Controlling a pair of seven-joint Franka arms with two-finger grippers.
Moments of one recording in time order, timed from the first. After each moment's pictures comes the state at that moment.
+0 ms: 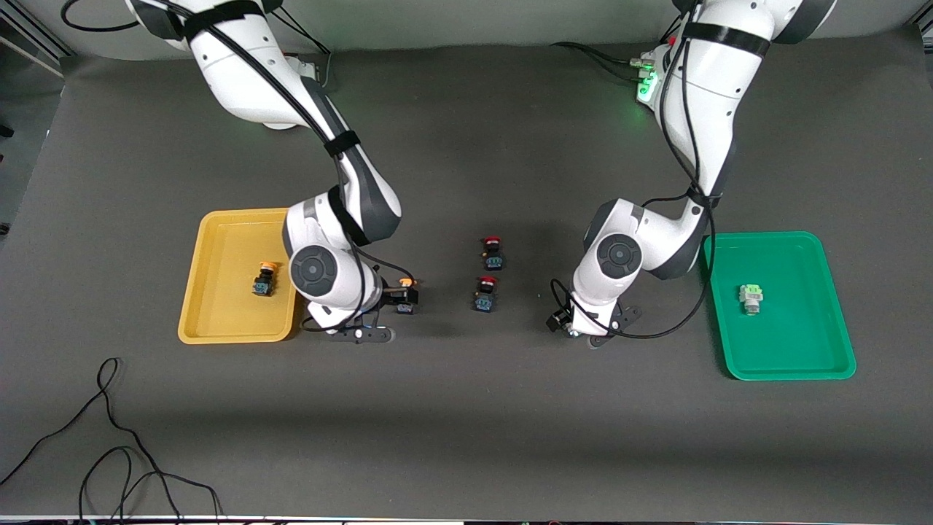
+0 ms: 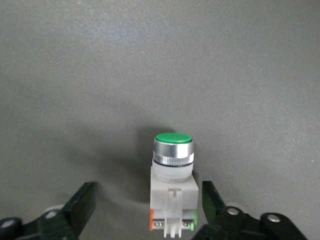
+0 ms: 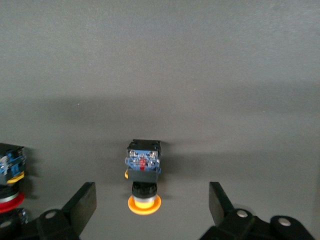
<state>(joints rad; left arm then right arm) -0.42 0.68 -0.06 -1.80 -0.01 2.54 -1.07 0.67 0.68 -0.23 -1.60 0.32 2.15 0.36</state>
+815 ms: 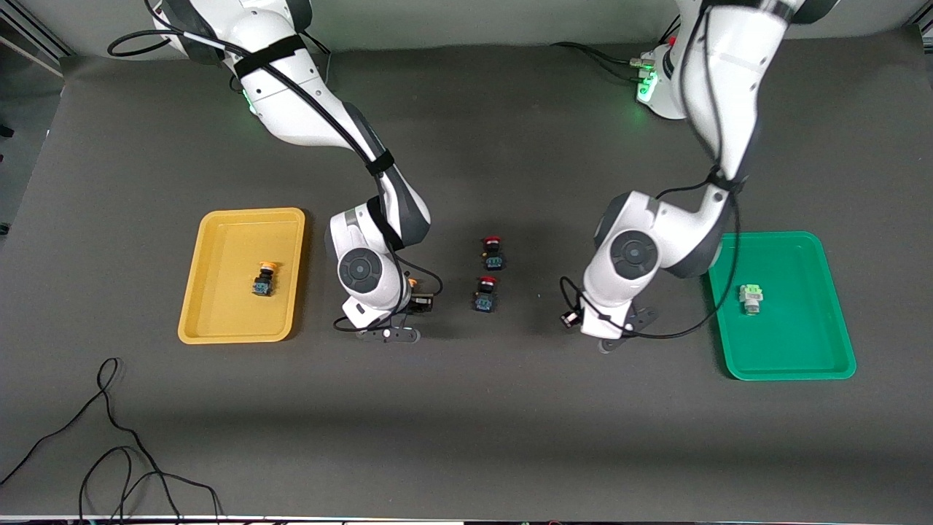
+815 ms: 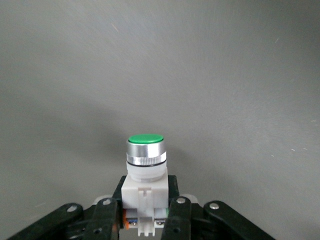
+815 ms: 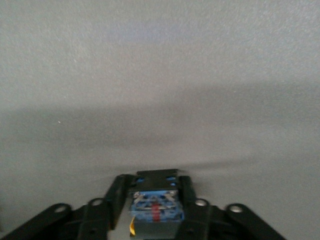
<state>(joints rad) -0.39 0.54 -0.05 -1.73 0.00 2.27 -1.01 0.73 0.80 -0.23 -1.59 0.32 2.30 0.46</state>
